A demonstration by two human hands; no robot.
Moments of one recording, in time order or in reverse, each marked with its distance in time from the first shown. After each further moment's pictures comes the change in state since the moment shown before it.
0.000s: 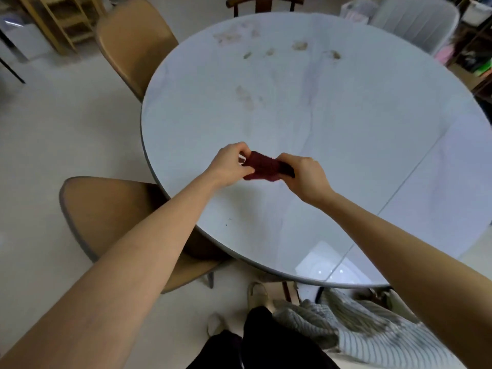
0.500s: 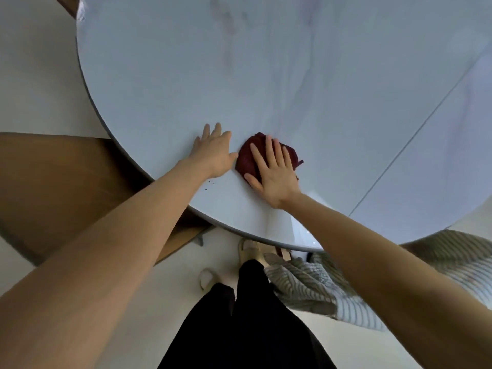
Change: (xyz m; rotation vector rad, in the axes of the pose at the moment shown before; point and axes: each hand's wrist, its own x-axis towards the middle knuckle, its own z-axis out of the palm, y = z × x) left_hand 0.022 -0.079 0.085 0.613 -0.282 -0.127; right_hand -0.048 0.062 0.147 -0.281 -0.288 0.106
